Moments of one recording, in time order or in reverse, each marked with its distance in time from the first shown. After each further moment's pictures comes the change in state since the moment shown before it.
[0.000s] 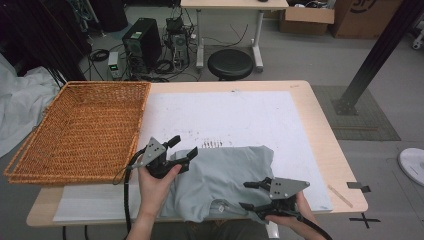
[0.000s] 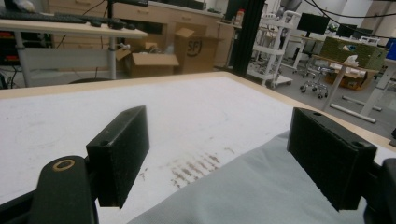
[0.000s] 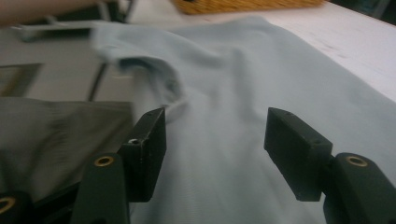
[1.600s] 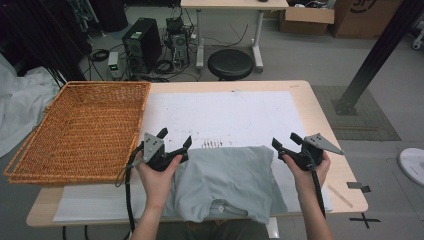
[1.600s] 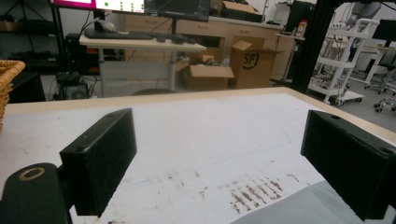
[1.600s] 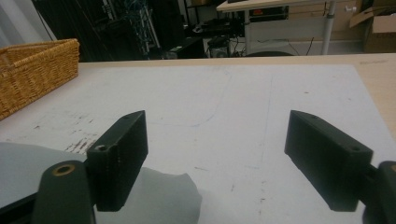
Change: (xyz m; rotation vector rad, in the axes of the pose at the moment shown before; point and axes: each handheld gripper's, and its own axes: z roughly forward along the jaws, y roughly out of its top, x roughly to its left) left arm 0.005 0.009 0.008 -0.056 0.256 0.011; right arm -0.096 0.009 -0.047 -0.194 -0.771 0.503
